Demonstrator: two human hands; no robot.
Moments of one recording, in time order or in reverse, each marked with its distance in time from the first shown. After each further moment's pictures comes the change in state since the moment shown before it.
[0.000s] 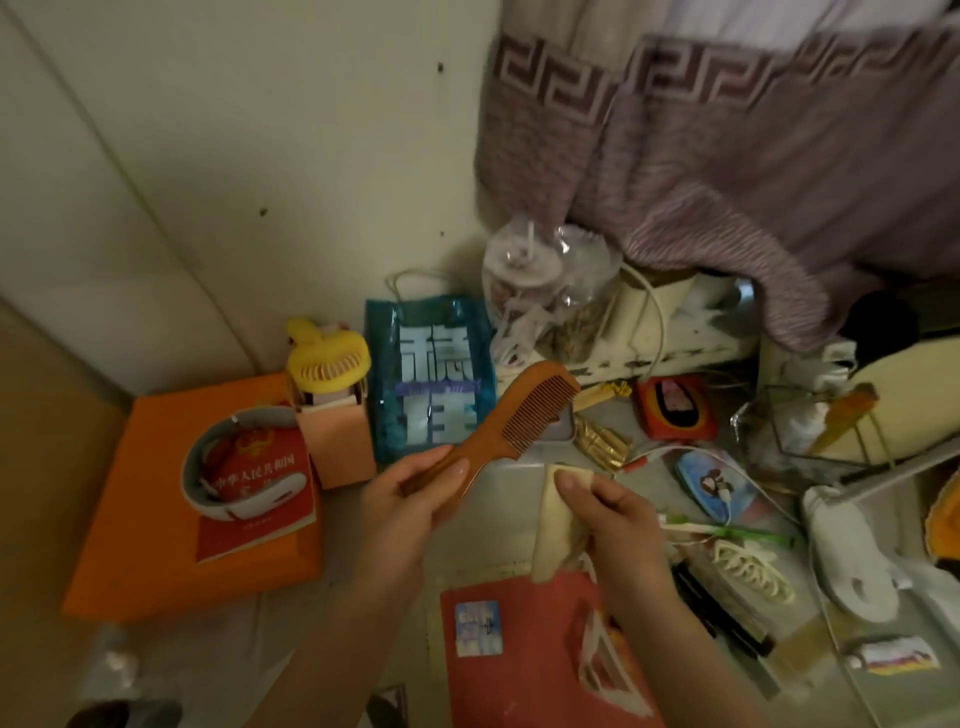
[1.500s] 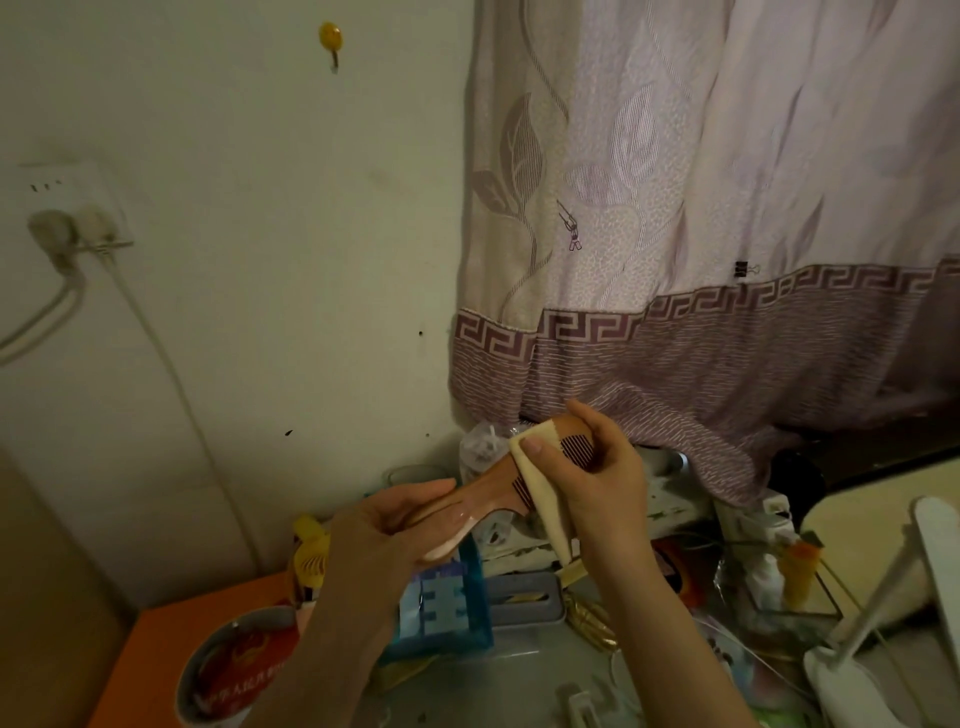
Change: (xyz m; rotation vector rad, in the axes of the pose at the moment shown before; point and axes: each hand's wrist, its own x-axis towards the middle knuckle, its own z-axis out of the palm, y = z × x) left_hand -0.069 0.165 0.050 0.092 -0.191 0.349; right_hand -0.016 -0.186 0.041 -0.038 0.046 -0.626
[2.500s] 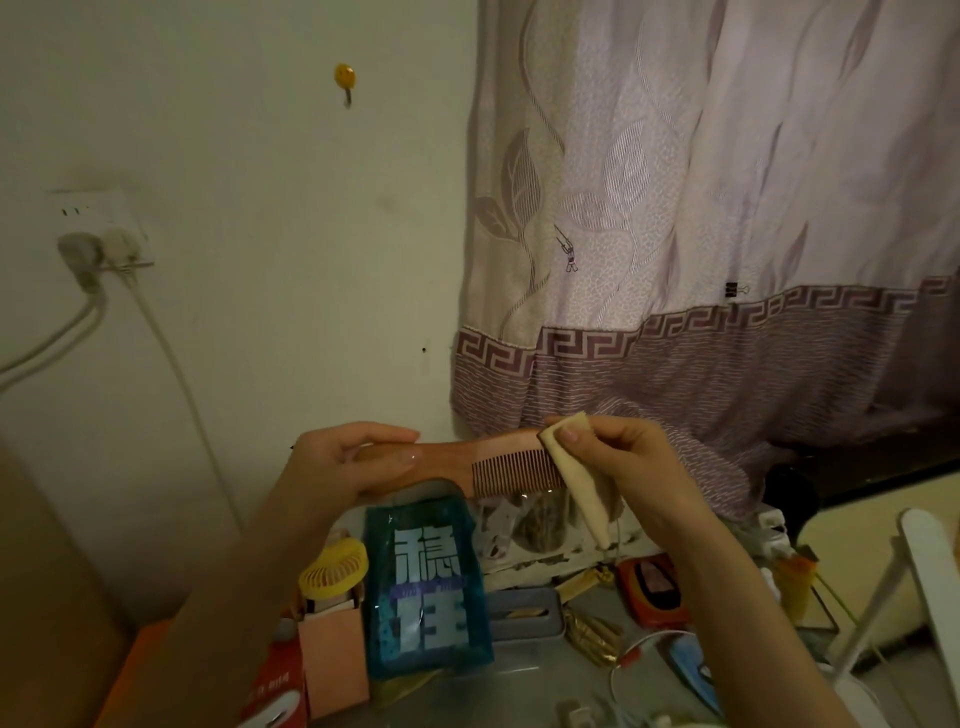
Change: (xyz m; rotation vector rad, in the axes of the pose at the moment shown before) left_hand 0.031 0.051 -0.037 0.272 -0.094 0.149; right_hand 0.020 -0.041 -0.039 -0.043 -0.388 -0.007
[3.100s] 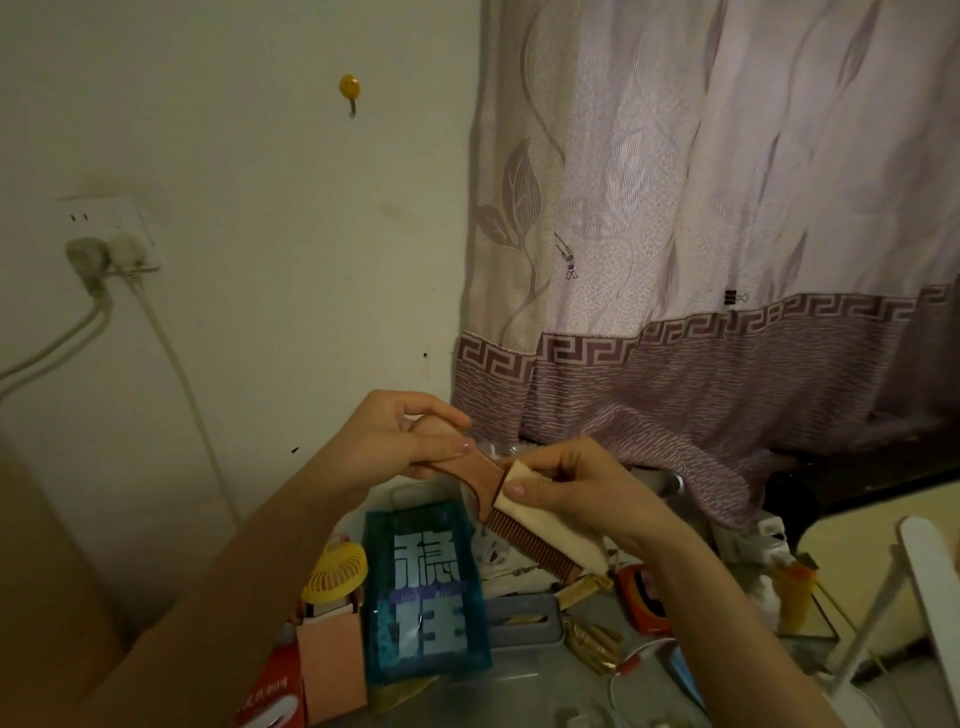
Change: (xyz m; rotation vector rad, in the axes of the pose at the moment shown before) left_hand 0.026 0.028 0.025 0.201 -0.200 -0.015; right_hand 0.002 -0.004 0.019 -0.250 -0.358 0.077
